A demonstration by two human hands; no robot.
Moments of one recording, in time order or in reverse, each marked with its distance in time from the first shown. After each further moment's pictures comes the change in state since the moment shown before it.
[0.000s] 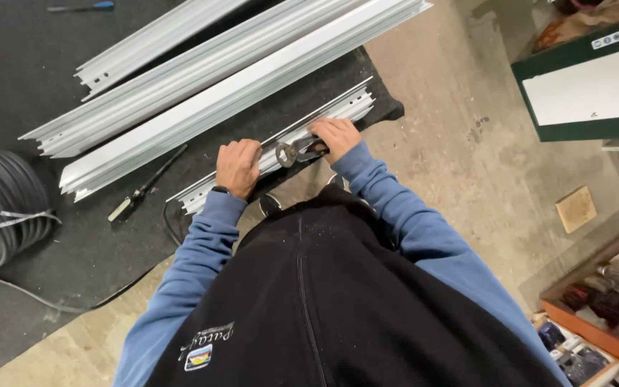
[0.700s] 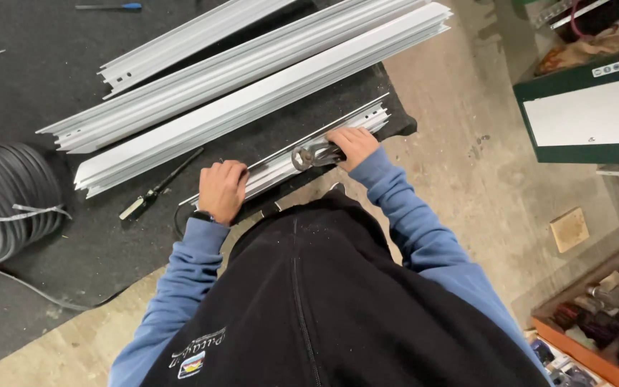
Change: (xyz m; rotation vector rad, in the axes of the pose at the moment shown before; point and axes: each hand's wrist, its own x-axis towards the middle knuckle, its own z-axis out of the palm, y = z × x) left_hand -0.035 -0.023 -0.059 0.059 -0.062 -0.144; right_hand 0.023 -0.001 -0.015 -0.032 -0.176 -0.003
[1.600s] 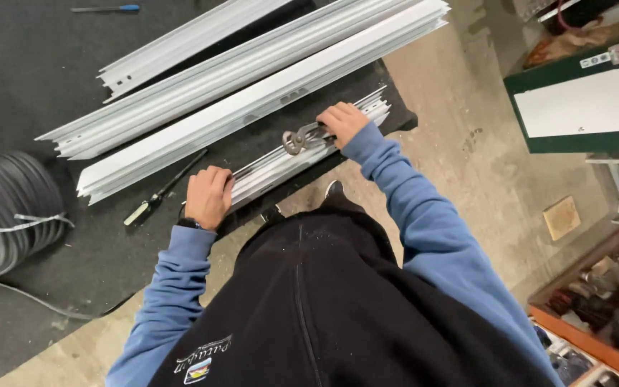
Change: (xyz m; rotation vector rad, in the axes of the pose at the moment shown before) left_hand -0.014 -0.052 -0.005 0.009 -0.041 0.100; right_hand 0.051 0.019 0.002 -0.038 0.002 -0.113
